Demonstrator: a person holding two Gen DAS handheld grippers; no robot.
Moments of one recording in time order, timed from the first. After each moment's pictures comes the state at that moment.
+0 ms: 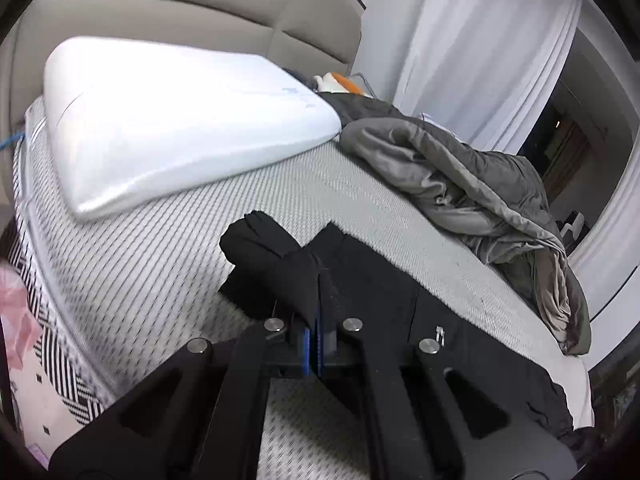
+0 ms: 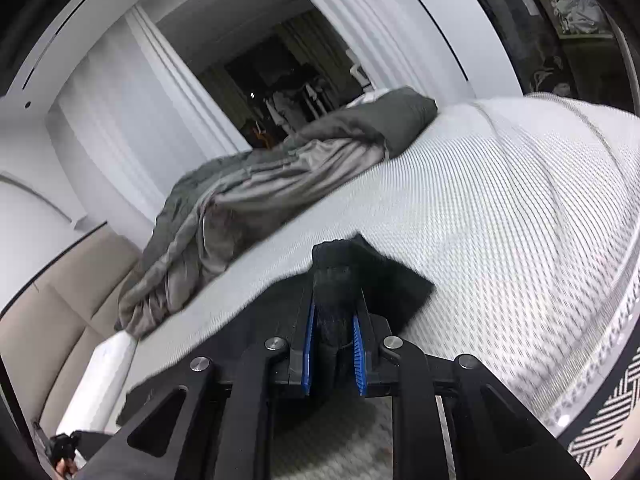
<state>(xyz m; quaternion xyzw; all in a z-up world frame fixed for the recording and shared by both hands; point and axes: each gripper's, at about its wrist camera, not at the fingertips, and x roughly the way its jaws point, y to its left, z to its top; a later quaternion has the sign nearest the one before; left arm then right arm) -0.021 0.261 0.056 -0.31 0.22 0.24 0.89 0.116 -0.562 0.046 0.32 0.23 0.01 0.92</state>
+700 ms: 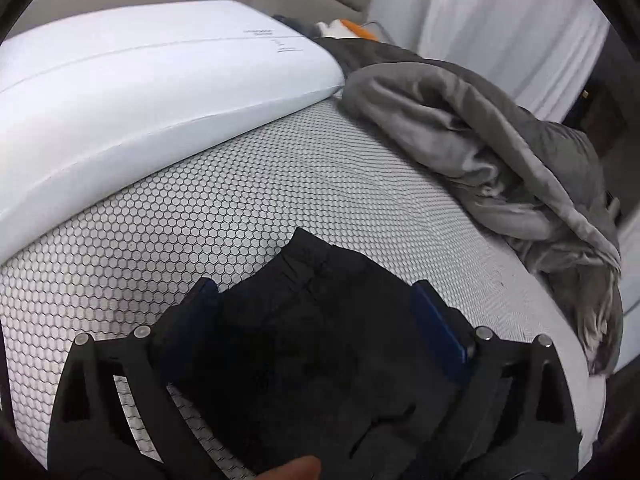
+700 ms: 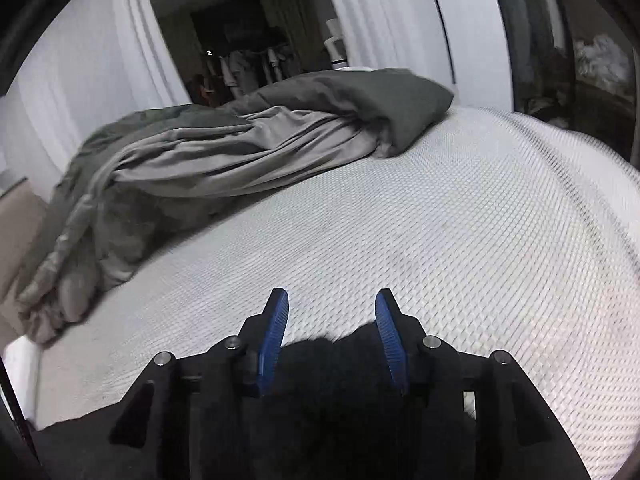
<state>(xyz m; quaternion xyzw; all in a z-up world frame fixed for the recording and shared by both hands) 0.211 0.317 0.025 -0.30 0.32 0.25 0.86 0.357 -0.499 0.027 0.20 0.32 -0.08 0.92</state>
